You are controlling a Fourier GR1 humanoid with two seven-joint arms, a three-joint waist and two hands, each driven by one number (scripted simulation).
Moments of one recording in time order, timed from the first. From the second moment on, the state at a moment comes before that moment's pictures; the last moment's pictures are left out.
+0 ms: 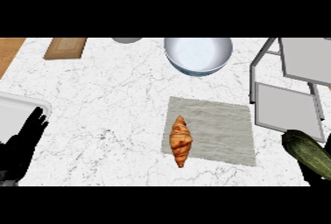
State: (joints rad) left arm 0.09 0.43 0.04 -1.44 0.24 0.07 0.06; right arm 0.07 -0.77 0.01 -2.34 0.24 0.07 0.68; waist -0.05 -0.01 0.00
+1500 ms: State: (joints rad) left arm 0.02 0.38 0.07 -1.41 0.17 0.01 0.08; right arm -0.23 -1.17 -0.64 -2.03 -0.15 0.36 0.82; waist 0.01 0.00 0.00
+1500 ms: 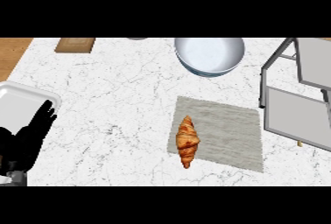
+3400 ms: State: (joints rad) left arm 0.02 0.33 0.13 -1.42 0.11 -0.04 0.09; right arm -0.64 -0.97 -0.35 -1.23 0.22 0.18 0.38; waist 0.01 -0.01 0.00
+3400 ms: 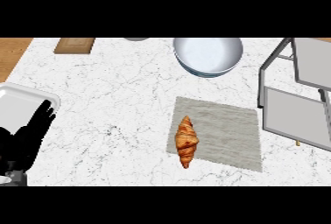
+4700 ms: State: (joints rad) left arm 0.06 0.33 0.20 -1.43 0.13 -0.06 0.10; right arm -0.33 -1.42 -1.16 -0.86 -0.19 0.70 0.40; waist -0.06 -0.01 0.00
